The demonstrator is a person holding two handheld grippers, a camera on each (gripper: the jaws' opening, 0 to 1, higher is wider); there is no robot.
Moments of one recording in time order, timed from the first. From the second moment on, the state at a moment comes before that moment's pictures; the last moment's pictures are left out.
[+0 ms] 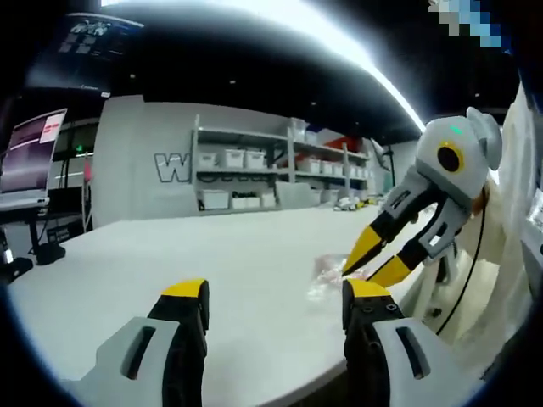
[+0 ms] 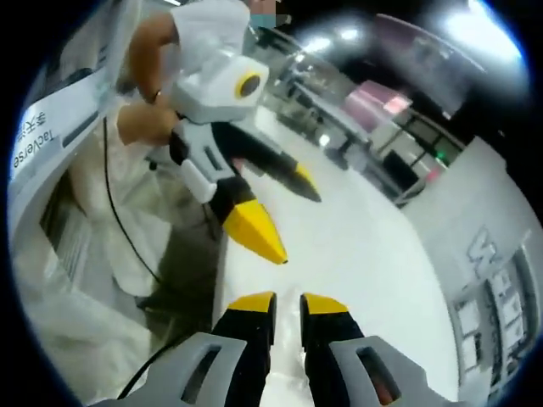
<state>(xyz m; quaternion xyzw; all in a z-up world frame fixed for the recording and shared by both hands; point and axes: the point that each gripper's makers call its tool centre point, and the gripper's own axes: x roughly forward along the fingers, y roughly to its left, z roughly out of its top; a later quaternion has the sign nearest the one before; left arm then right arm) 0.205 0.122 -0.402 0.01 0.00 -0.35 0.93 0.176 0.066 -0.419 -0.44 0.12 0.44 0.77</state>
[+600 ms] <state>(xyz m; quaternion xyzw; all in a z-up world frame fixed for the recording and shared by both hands) 0.202 0.121 -0.411 0.01 0.00 -0.36 0.93 0.171 0.045 -0.428 -0.48 0.16 0.44 0.75</state>
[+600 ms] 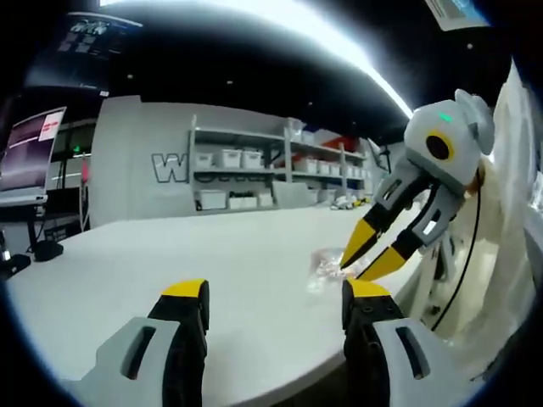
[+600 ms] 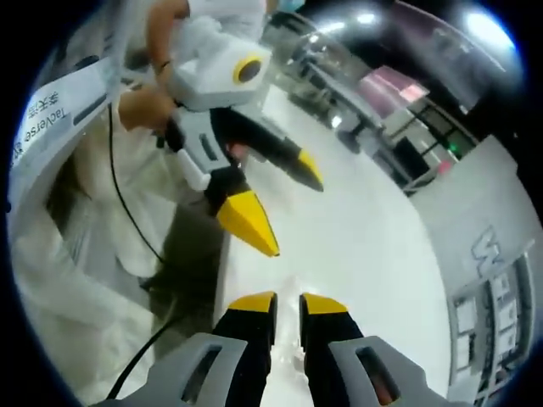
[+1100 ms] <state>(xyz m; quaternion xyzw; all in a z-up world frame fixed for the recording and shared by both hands) 0.199 0.121 -0.409 0.01 0.00 -0.37 0.93 0.169 0.053 -0.440 -0.47 0.19 0.43 0.75</state>
